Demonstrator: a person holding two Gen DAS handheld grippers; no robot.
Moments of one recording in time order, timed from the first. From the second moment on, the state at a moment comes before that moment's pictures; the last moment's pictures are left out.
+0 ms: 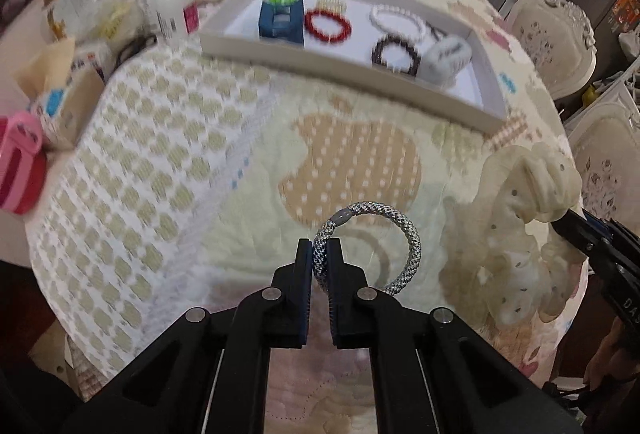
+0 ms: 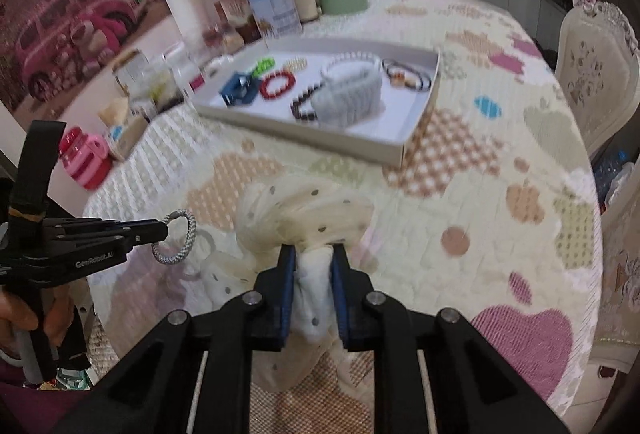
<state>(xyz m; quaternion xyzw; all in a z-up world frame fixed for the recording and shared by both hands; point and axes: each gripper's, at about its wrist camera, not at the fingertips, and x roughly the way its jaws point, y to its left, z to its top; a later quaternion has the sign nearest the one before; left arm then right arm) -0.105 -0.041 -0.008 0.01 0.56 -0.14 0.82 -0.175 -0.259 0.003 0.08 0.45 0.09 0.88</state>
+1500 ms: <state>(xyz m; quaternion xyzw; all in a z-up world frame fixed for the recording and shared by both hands) 0.083 -0.096 0.029 0.06 0.51 -0.15 0.84 0.042 -0.310 0.042 0.18 0.42 0.03 0.89</state>
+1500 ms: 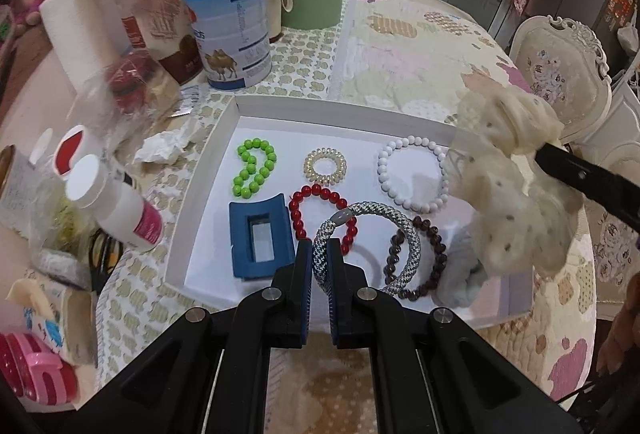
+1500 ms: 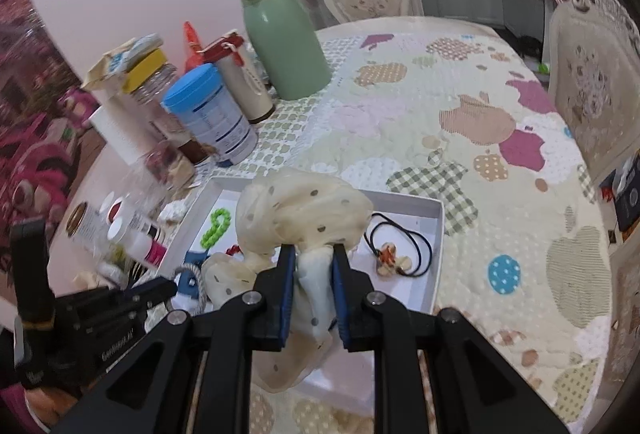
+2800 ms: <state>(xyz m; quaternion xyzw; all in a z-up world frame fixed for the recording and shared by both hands) 0.099 -0.104 0.000 0.04 0.54 -0.12 0.83 0.042 -0.318 0.004 0.19 0.43 0.01 0.88</state>
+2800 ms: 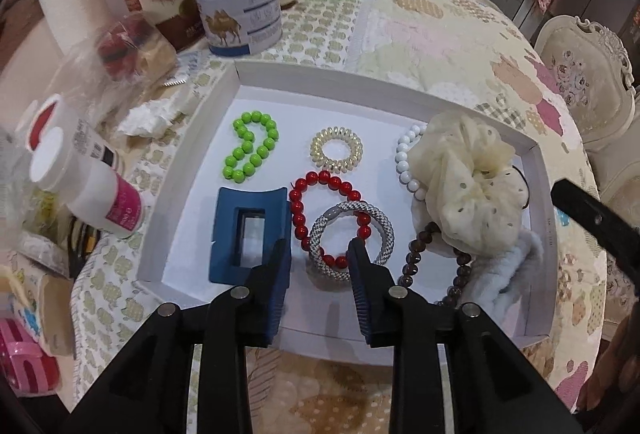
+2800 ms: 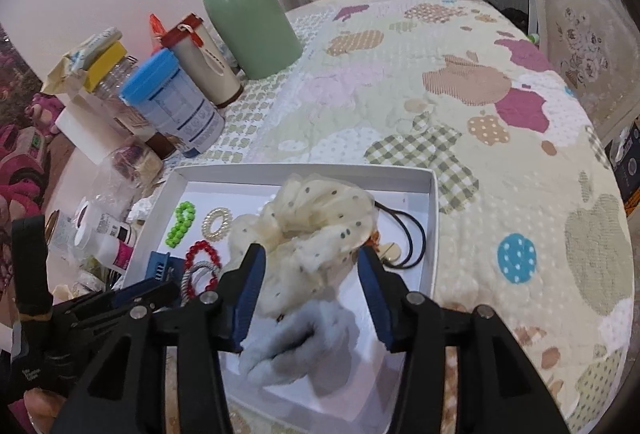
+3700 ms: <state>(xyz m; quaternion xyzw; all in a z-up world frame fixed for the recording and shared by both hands) 0.028 -0.082 0.070 0.04 0.46 -0.10 0.88 -0.034 -0.265 0.057 0.12 0.37 0.02 0.92</state>
